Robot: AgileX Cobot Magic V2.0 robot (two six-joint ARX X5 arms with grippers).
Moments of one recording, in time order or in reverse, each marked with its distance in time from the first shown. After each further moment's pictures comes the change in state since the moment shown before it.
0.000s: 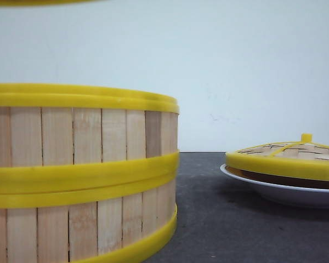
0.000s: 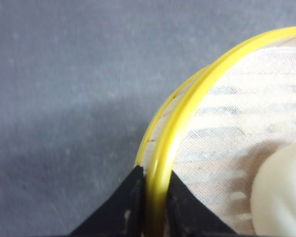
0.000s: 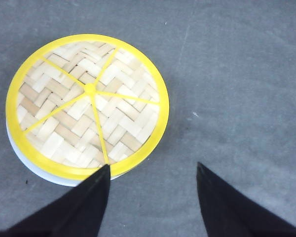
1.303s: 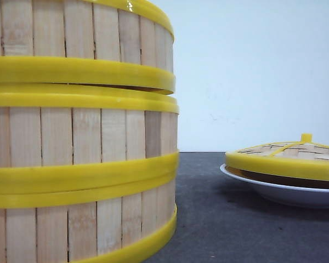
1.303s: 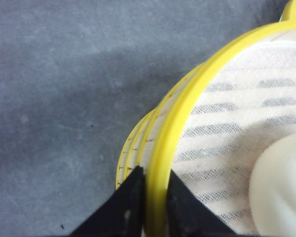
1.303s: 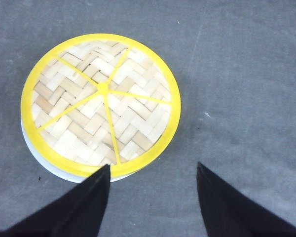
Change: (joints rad) left arm -0.147 0.253 -0.106 0.131 -0.071 -0.053; right arm 0.000 0.000 0.000 0.000 -0.043 0.000
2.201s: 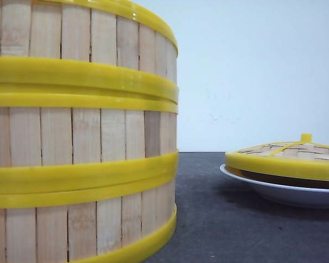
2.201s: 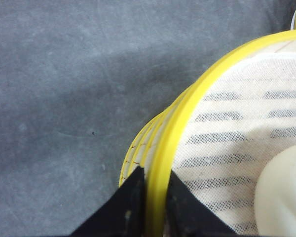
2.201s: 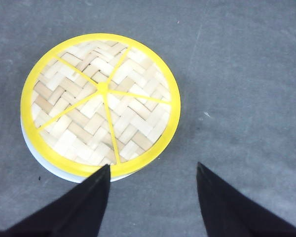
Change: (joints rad) left arm -0.037 0.064 0.001 0.048 -0.057 -0.010; right arm 0.000 0.000 0.000 0.000 0.000 0.000
